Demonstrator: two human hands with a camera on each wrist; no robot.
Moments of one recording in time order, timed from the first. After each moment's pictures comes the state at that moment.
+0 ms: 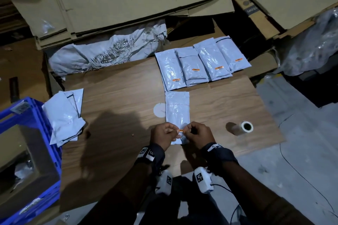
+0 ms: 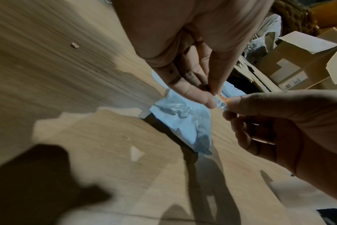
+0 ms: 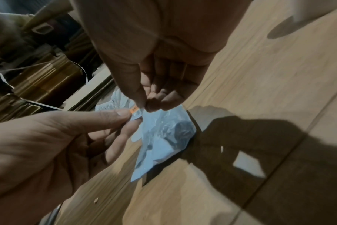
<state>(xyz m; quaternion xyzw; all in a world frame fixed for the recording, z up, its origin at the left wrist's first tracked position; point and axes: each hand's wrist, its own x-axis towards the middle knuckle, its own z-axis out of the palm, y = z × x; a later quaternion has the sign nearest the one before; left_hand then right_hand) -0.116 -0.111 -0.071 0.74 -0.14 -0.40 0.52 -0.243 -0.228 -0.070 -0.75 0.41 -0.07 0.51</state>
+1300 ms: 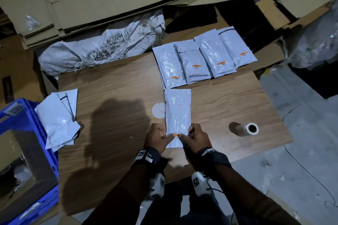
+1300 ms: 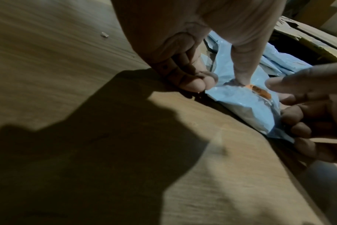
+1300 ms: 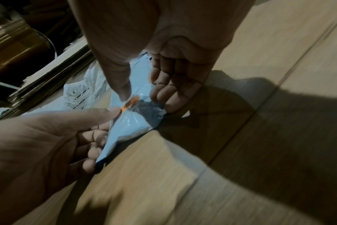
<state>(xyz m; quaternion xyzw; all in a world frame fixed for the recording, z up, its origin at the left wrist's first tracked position) -0.092 -0.100 -0.135 0.84 -0.20 -0.30 0.39 -0.234 -0.224 -0.108 -0.72 0.49 -0.01 0.50</state>
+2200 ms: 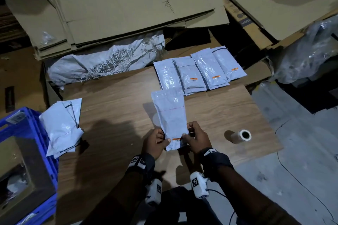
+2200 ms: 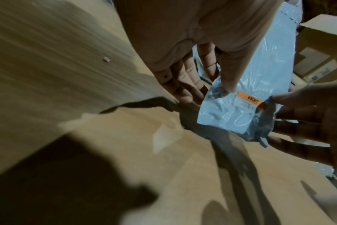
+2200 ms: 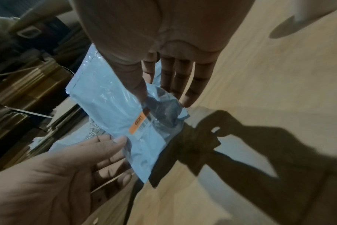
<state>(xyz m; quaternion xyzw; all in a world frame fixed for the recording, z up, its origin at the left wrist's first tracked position) -0.083 -0.092 -0.101 0.79 -0.24 -0.33 0.45 -0.229 -0.231 -0.065 -0.74 0.42 -0.10 0.51</state>
